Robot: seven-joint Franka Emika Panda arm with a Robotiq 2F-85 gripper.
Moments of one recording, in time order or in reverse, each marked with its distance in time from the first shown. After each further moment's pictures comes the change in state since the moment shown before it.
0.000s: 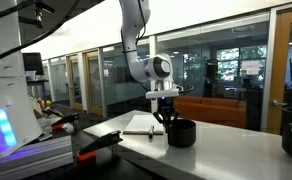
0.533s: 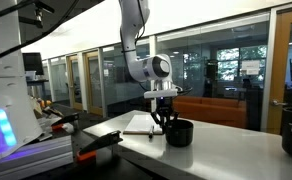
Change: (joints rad) arm 0.006 -0.007 -0.004 -0.017 -0.002 -0.033 0.001
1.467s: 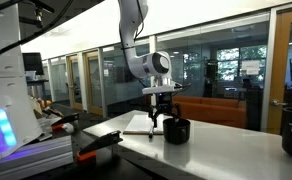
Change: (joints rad) arm 0.020 -0.036 -0.005 0.000 0.000 -0.068 0.085
